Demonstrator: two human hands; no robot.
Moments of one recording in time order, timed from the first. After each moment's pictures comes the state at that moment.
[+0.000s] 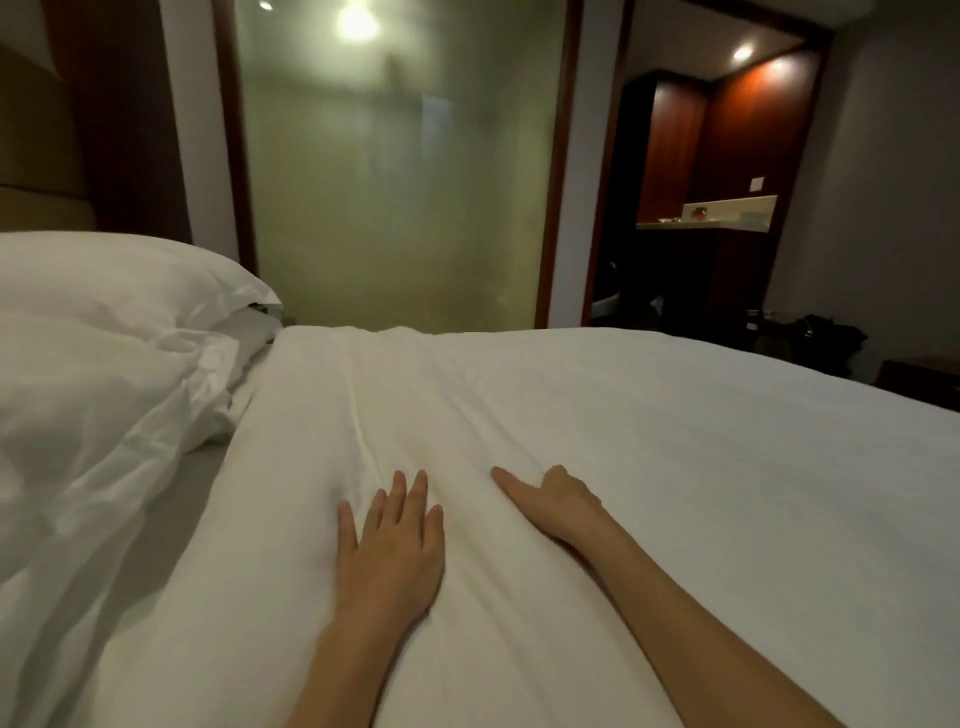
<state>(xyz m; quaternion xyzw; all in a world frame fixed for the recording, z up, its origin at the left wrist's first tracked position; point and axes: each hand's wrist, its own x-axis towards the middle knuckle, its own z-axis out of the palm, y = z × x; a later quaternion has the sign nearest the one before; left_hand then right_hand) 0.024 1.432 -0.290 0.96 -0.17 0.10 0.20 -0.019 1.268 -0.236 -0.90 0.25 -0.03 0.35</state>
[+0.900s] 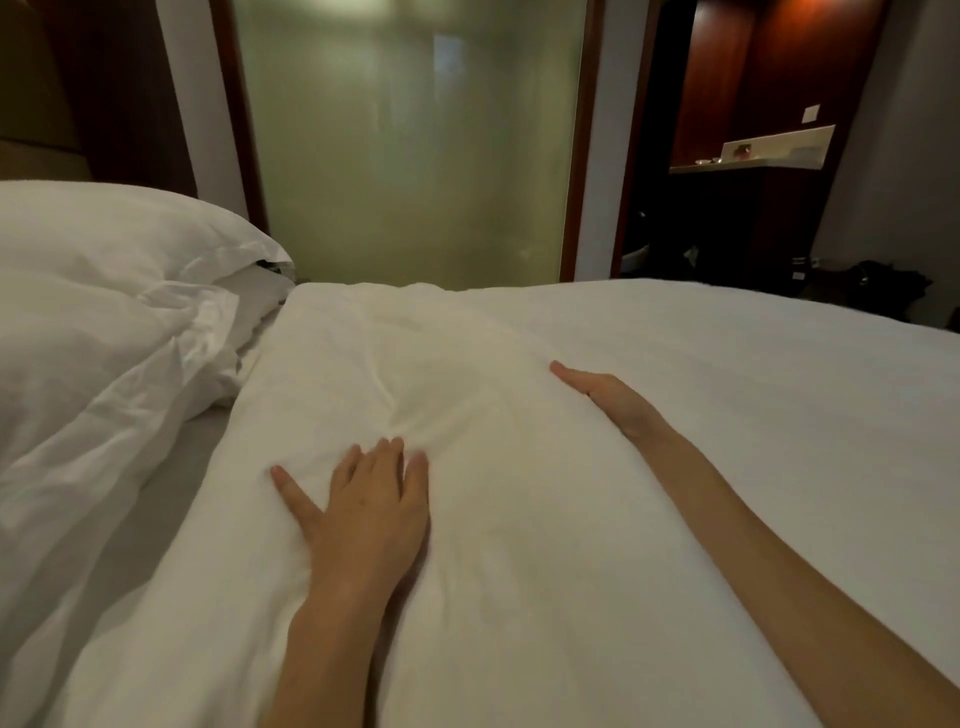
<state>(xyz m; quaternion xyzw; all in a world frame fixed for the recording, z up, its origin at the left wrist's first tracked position) 0.056 1.453 -0.284 0.96 -0.09 0.12 0.22 0.029 1.255 -0.215 -0.65 0.14 -0.08 0.74</state>
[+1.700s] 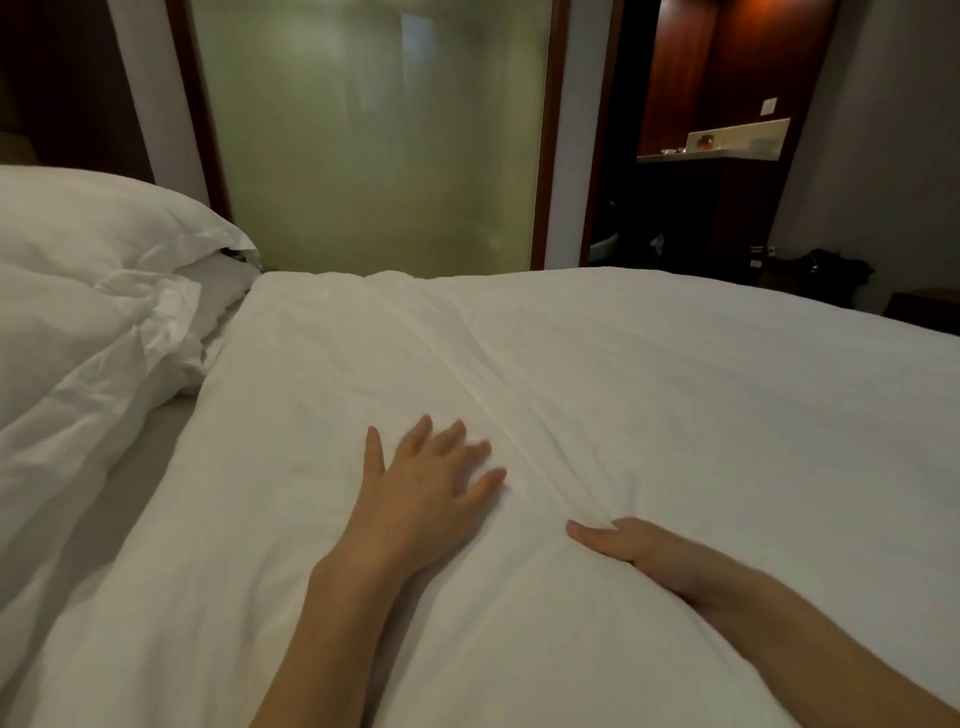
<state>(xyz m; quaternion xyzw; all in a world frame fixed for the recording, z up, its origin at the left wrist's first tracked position) 0.017 1.421 -0.263 0.93 -0.32 0.05 0.18 -0.106 1.250 -0.253 -0.71 0.19 0.10 0.67</state>
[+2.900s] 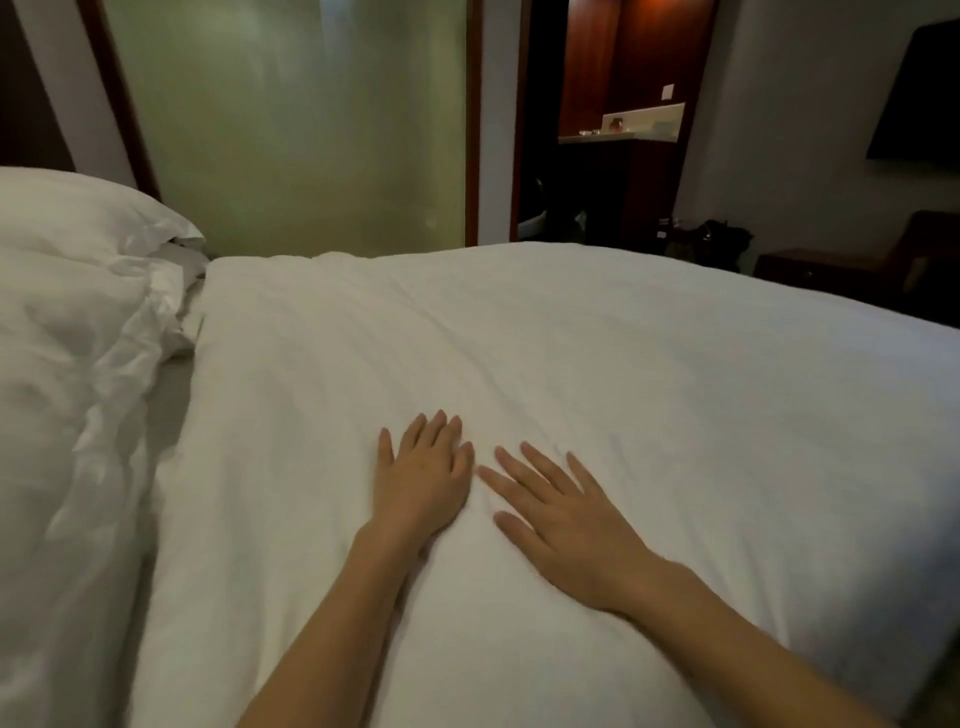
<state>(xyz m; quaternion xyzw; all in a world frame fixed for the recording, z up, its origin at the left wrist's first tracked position) -0.133 1.437 -0.291 0.93 -0.32 0.04 0.18 -0.268 1.320 -0.287 -0.99 0.05 -0.07 0.07</state>
